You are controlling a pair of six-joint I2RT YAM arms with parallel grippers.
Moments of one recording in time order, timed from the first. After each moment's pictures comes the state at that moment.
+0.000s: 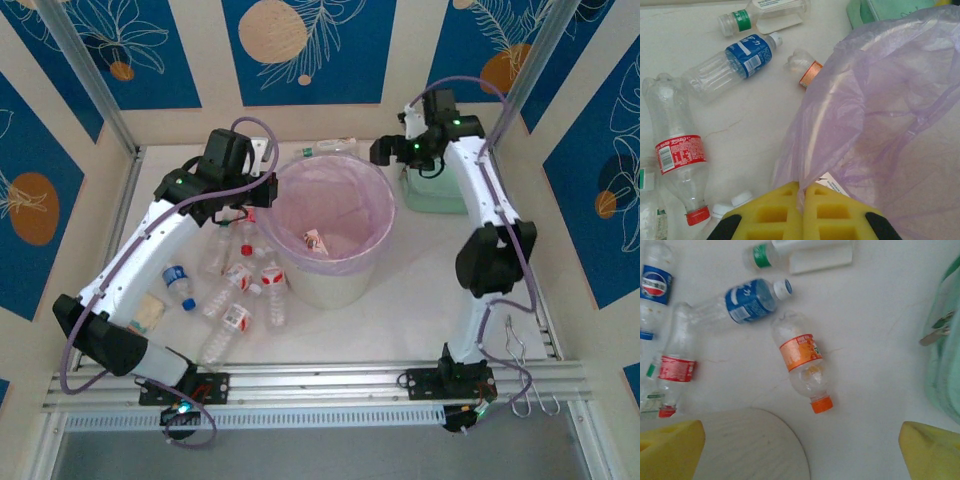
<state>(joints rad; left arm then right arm) -0.53 1.47 1.62 -0.89 0.09 -0.31 0.11 1.97 2.01 -1.06 -0.39 0.11</state>
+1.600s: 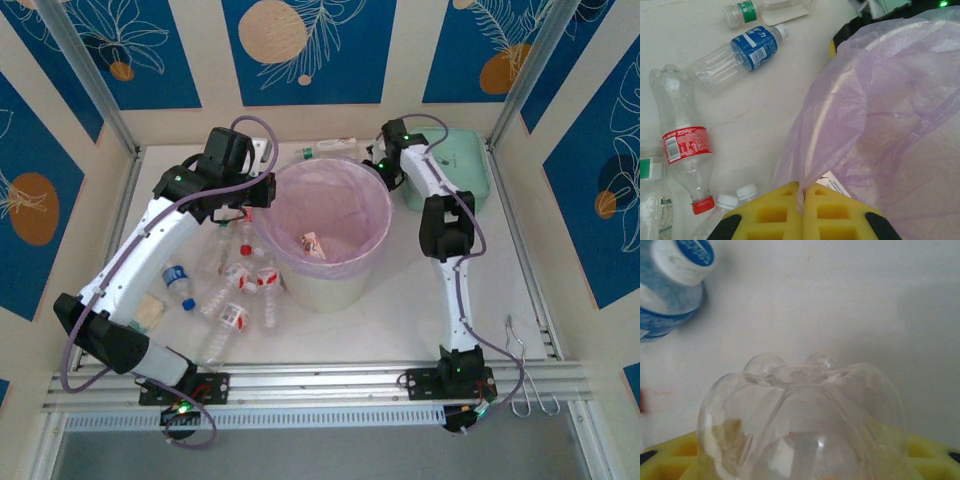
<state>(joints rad) -0.53 1.48 1.66 -0.96 0.07 -0.31 0.16 2.46 2.26 -1.03 -0.47 0.24</state>
